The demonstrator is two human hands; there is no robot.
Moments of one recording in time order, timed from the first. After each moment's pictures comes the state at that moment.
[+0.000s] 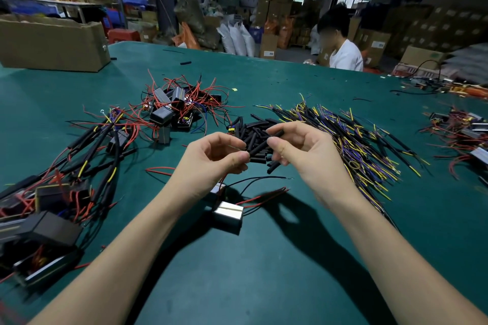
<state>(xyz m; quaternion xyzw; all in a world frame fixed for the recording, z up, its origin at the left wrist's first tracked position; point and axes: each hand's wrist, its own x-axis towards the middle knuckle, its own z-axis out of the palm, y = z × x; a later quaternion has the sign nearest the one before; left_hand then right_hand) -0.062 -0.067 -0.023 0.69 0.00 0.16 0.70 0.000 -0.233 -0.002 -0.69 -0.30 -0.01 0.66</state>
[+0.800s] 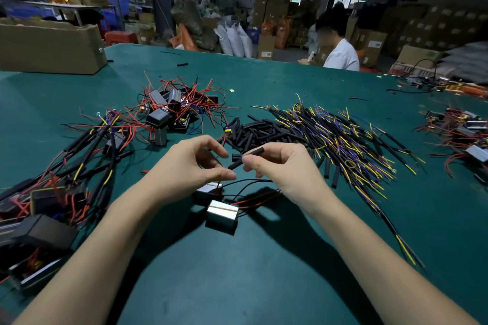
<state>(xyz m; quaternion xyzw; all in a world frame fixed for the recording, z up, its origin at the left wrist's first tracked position) -0.063 -0.035 -0.021 0.86 -0.01 0.13 0.49 -0.009 -0.222 -0.016 -0.73 -0.29 0.07 0.62</state>
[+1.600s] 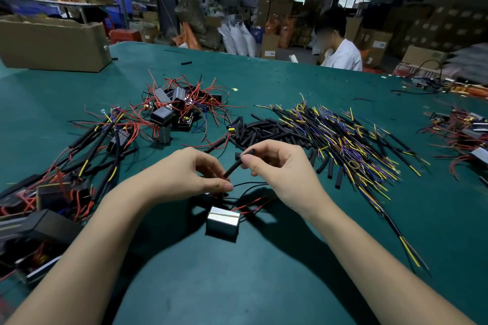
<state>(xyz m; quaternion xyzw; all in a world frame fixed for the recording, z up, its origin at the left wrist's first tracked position) -0.069 -0.025 -0.016 0.91 -0.01 -0.01 0.40 -0.015 -0.215 -0.022 -0.72 -0.31 0.03 0.62</state>
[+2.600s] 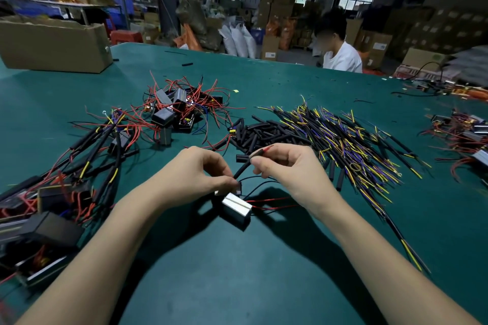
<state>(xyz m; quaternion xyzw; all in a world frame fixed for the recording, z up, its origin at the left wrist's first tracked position) -0.069 -0.039 -0.015 0.92 -0.03 0.08 0.39 -0.003 -0.225 -0.021 -0.71 -0.30 0.05 0.63</state>
